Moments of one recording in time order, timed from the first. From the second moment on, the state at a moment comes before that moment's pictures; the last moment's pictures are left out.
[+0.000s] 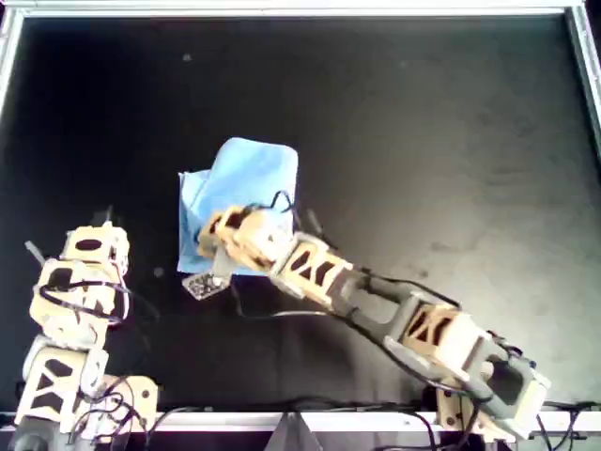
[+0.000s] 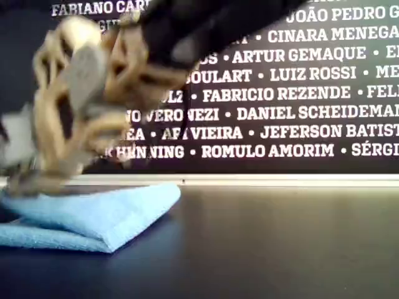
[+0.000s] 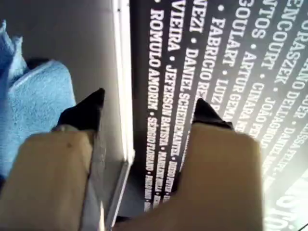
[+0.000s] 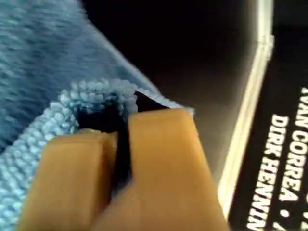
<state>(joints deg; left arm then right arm) -8.9 176.8 170.4 10.6 -5.9 1.3 60.8 30.1 40.9 16.3 -1.8 10.7</state>
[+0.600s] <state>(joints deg) -8.9 176.9 172.4 10.6 -5.9 1.3 60.8 24.8 32.5 16.3 -1.8 11.1</state>
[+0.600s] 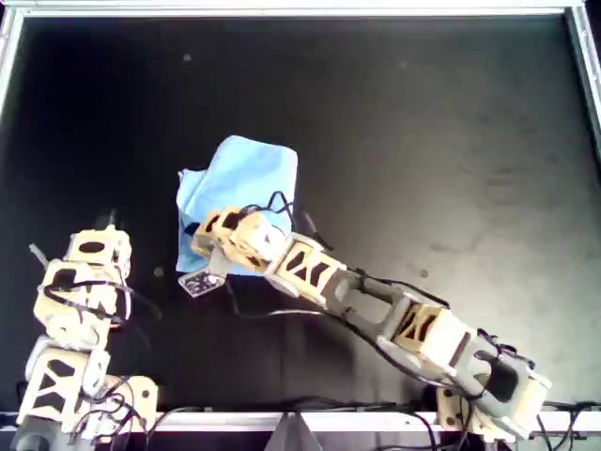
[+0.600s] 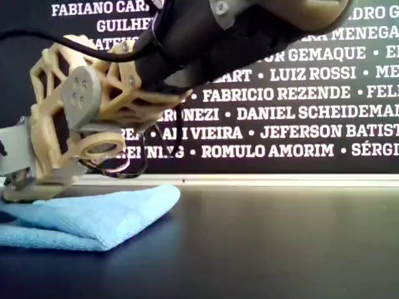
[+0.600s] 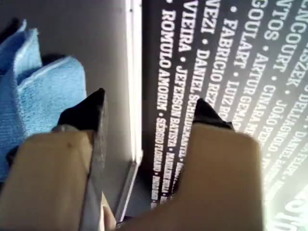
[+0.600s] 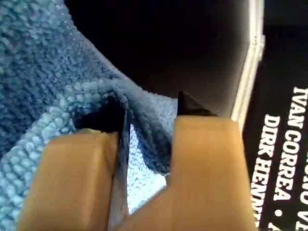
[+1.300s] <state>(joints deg) -8.9 176.9 172.4 10.6 -5.9 1.3 60.2 60.4 64.4 33.0 -0.8 9.7</state>
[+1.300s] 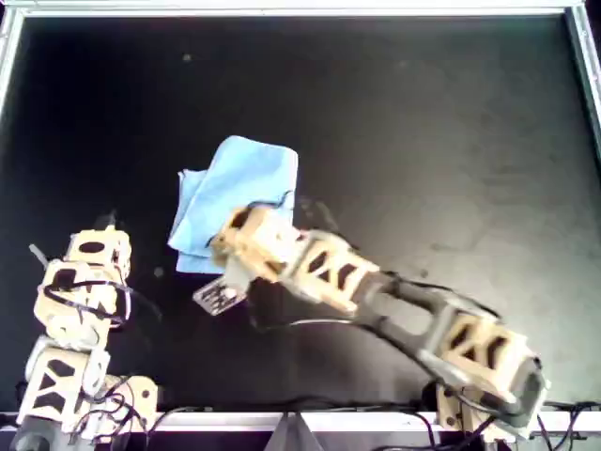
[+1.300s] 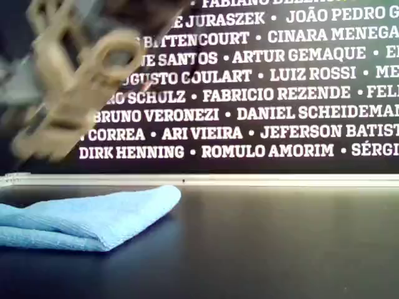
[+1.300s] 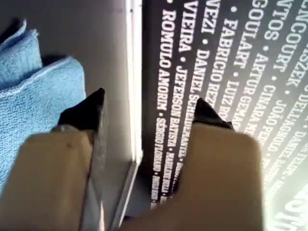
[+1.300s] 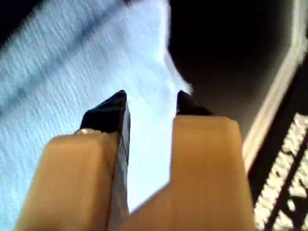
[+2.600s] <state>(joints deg) -8.9 177.0 173.1 15.1 -5.9 1.1 15.3 176.5 173.1 17.1 25.6 4.6</state>
